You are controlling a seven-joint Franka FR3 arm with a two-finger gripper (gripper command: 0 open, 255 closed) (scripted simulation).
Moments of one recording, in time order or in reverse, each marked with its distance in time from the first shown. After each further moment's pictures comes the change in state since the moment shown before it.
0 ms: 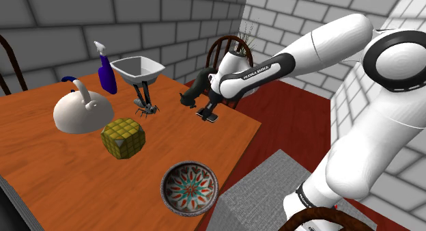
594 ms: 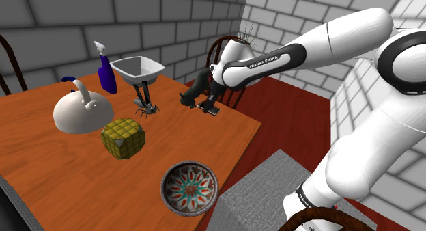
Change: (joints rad) arm -0.001 -0.075 -0.001 0.043 -0.006 -0.118 0.011
